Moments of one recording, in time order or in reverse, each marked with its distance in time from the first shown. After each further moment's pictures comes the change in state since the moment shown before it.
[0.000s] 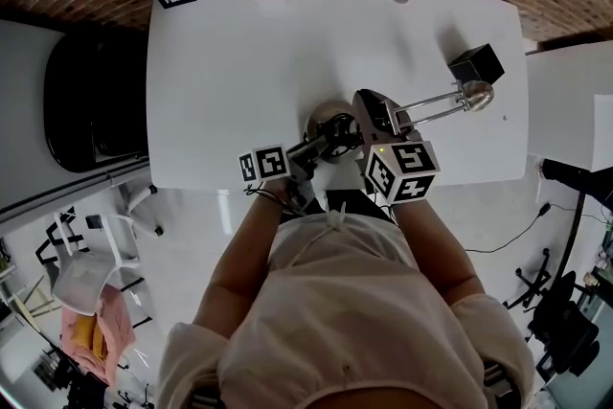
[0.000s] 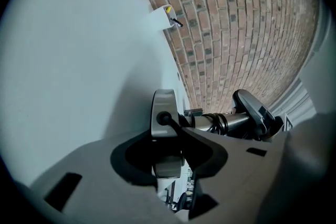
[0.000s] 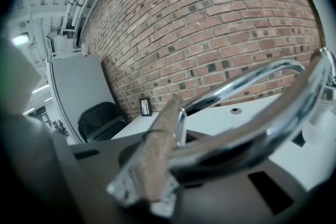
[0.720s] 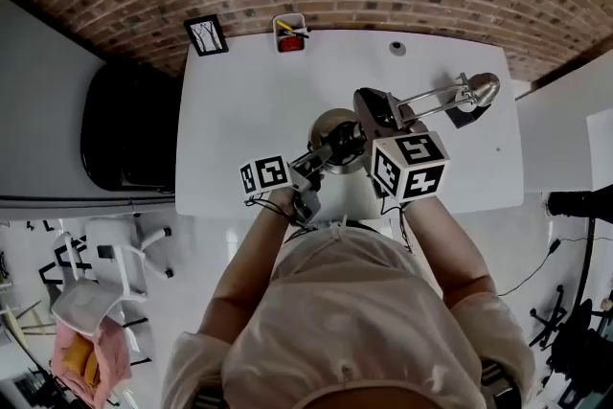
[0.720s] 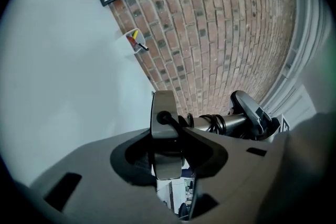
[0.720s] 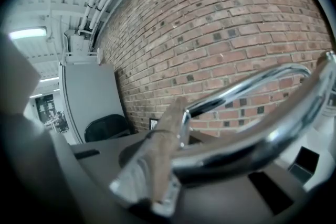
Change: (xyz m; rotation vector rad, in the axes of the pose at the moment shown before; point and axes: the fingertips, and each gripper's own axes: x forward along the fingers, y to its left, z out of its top) left arm -0.035 -0.100 0.062 0.104 -0.114 -0.109; right arm -0.021 0.052 0.118 -0.140 -0.121 0.064
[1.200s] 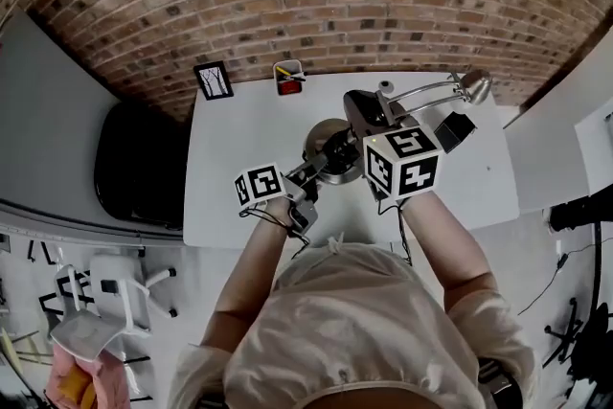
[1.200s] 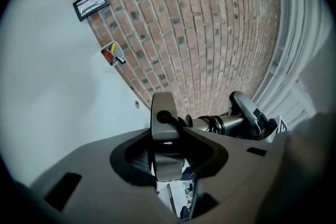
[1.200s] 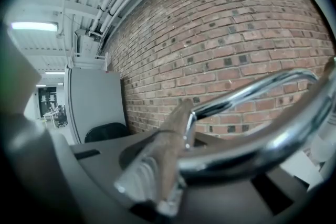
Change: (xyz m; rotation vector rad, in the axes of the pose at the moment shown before) left arm -0.004 -0.070 0.041 0.091 -0.051 -0.083; right arm -0.018 0.016 0.080 -0.100 -0.103 0.015
